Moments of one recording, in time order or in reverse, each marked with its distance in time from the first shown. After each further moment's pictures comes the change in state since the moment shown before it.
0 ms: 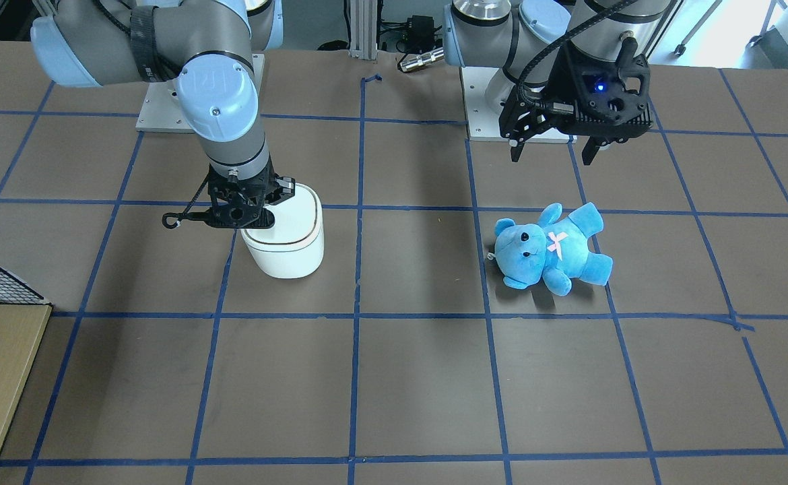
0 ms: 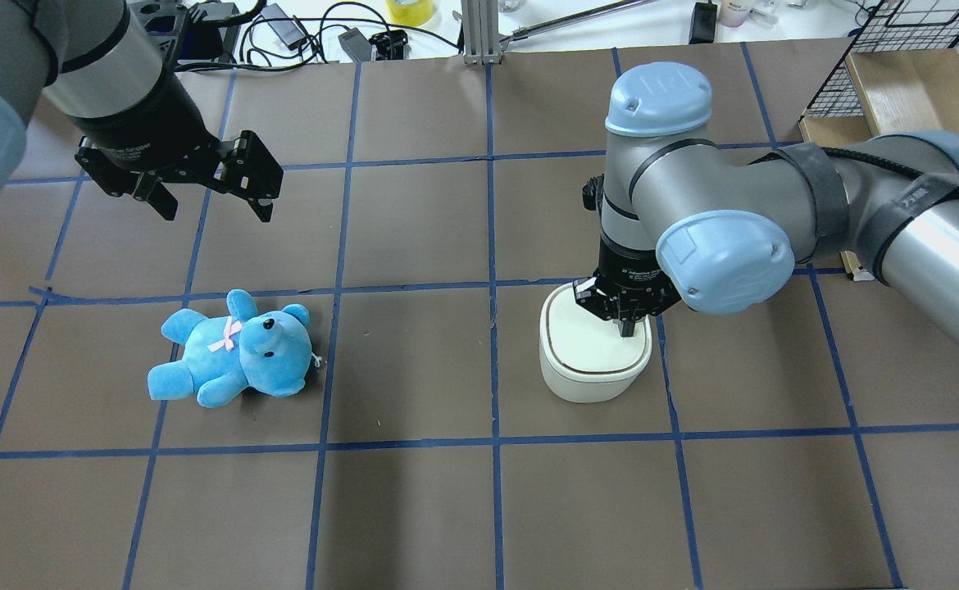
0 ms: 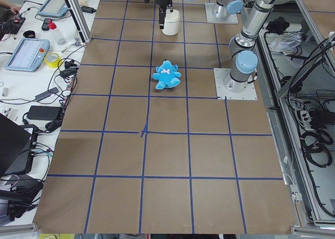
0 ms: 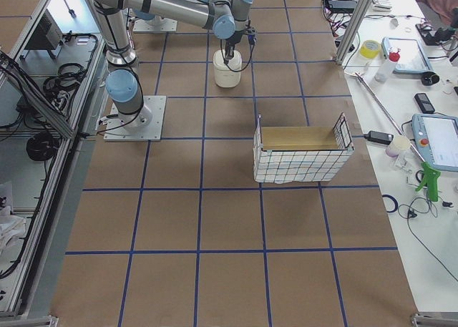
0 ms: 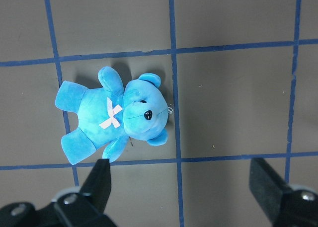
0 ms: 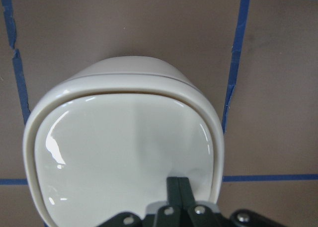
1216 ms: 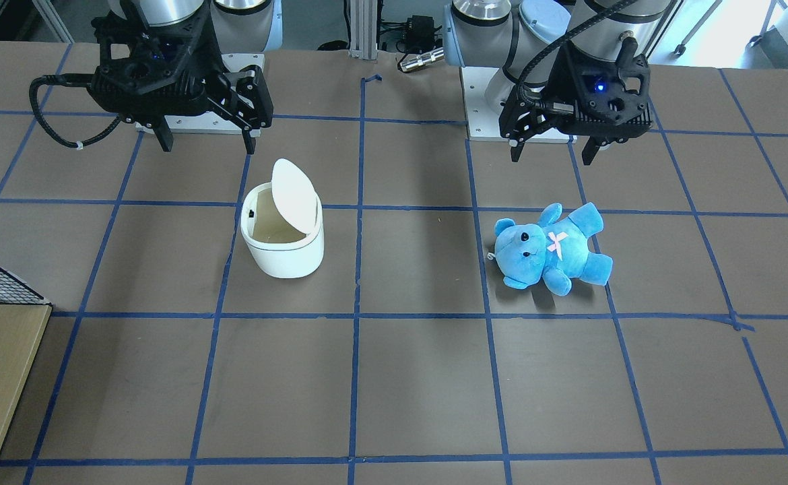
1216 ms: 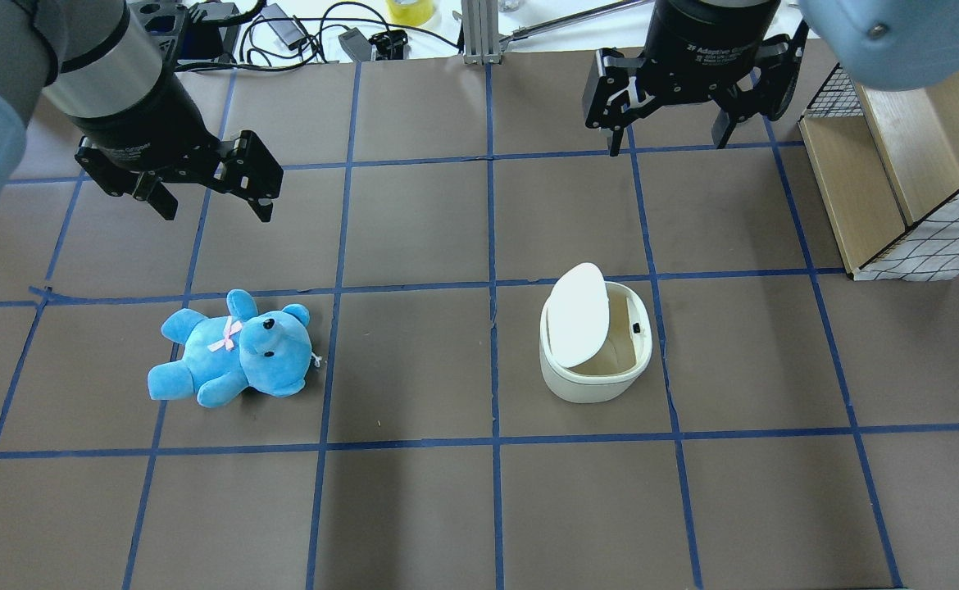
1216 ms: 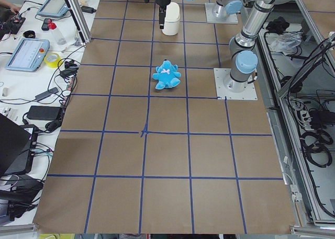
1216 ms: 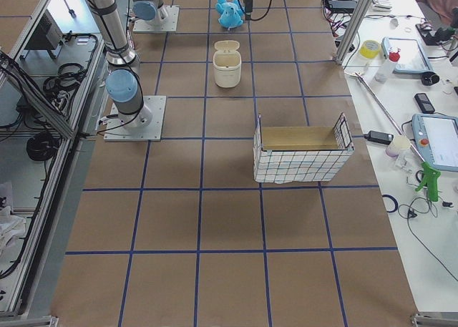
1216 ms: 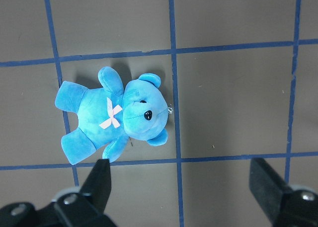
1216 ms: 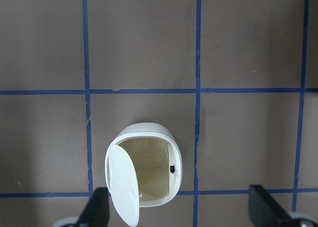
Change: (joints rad) left arm 0.000 0.000 0.000 0.000 0.000 0.000; right arm -0.026 -0.056 -0.460 0.277 -0.002 0.000
